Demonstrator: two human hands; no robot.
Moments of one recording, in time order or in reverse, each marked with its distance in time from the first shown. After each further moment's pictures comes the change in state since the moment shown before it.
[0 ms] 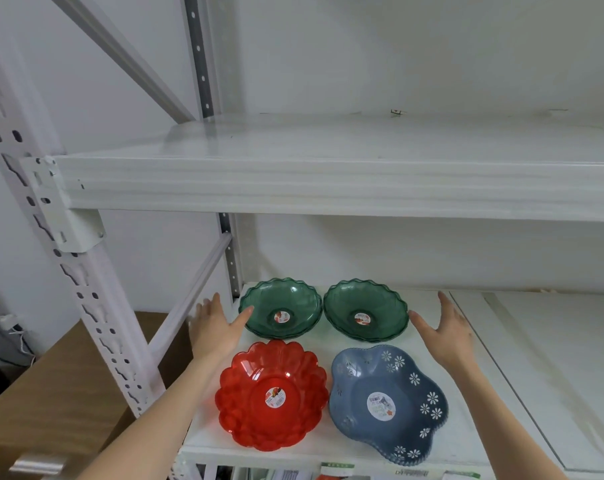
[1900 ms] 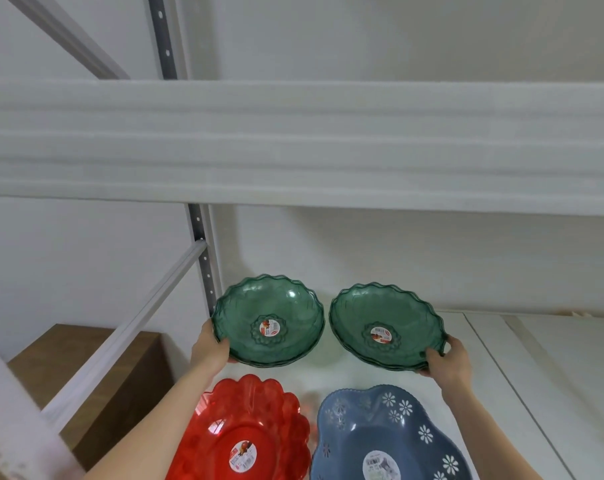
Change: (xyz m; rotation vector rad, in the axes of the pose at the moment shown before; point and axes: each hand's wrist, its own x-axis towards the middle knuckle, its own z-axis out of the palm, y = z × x) left_hand 0.077 0.002 0.113 -0.542 -0.117 -0.196; right_hand 0.100 0.077 0.096 0.536 -0.006 0.355
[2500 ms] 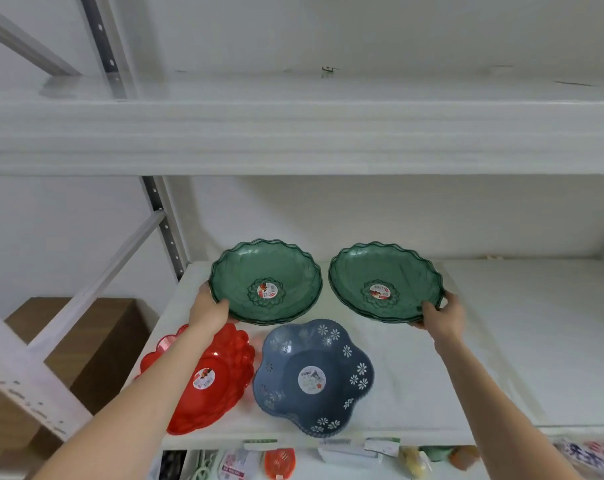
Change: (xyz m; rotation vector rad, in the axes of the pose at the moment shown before) left_hand -0.117 0.072 0.043 0.029 -0.028 0.029; right_hand -0.034 -0.009 -0.147 0.103 0.086 0.047
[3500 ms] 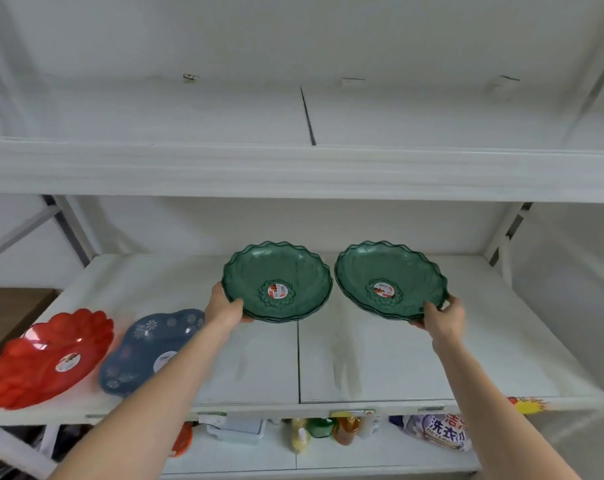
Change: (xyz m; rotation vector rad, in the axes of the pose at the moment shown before) left_hand -0.181 0.163 0.257 -0.221 -0.128 -0.165; right_hand 0.135 -0.006 -0.307 0.059 0.068 0.067
